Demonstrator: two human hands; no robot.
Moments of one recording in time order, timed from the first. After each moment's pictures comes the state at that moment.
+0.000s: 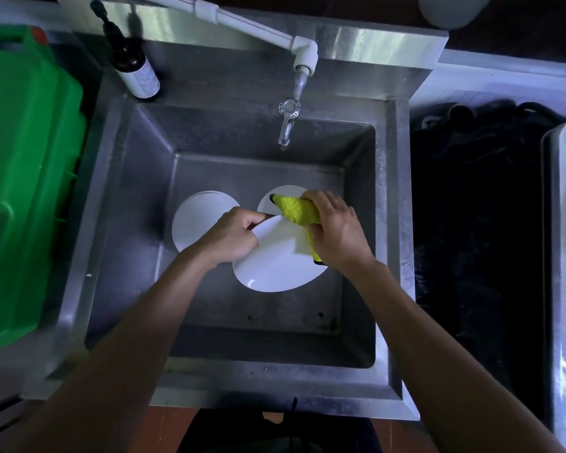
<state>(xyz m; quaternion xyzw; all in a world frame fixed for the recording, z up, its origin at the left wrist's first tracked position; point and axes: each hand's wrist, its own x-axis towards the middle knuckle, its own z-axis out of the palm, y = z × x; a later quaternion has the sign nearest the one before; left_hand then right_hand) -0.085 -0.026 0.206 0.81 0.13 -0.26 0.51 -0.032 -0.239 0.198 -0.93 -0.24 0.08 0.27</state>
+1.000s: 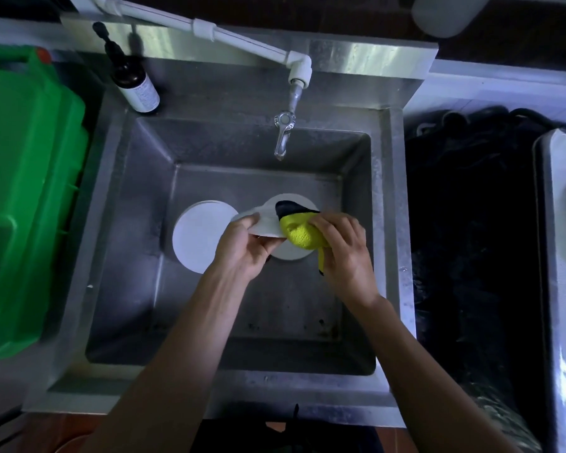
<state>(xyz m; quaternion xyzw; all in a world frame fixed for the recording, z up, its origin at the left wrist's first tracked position) -0.074 -0.068 0.213 0.23 0.47 -0.08 0.85 -0.068 -0.263 0.196 -0.91 -0.26 -0.07 0.31</state>
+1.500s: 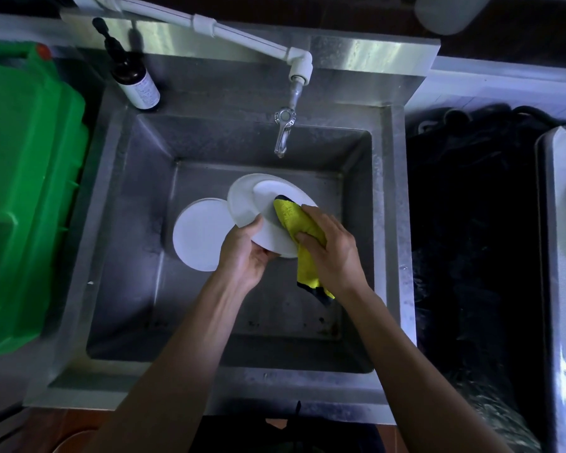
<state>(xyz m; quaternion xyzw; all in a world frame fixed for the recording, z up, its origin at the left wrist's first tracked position) -0.092 -0.077 0.211 0.34 0.43 -0.08 0.83 -0.065 -0.242 0.211 -0.86 -0.11 0.12 0.48</state>
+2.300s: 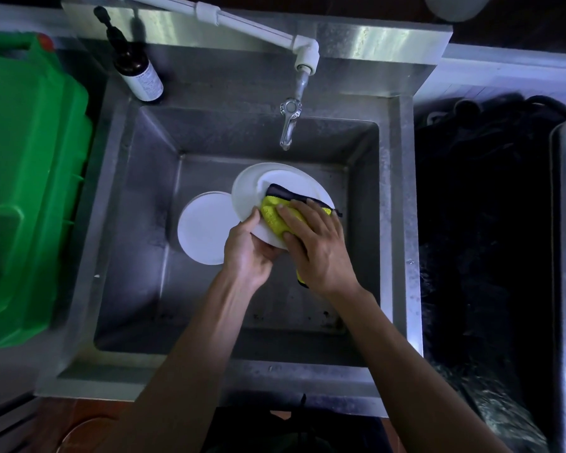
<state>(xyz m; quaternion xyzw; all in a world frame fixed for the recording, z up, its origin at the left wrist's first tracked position) -0.096 -0.079 0.211 0.29 0.43 -0.08 0.85 -0.078 -0.223 0.194 -0.92 -0.25 0.05 0.29</state>
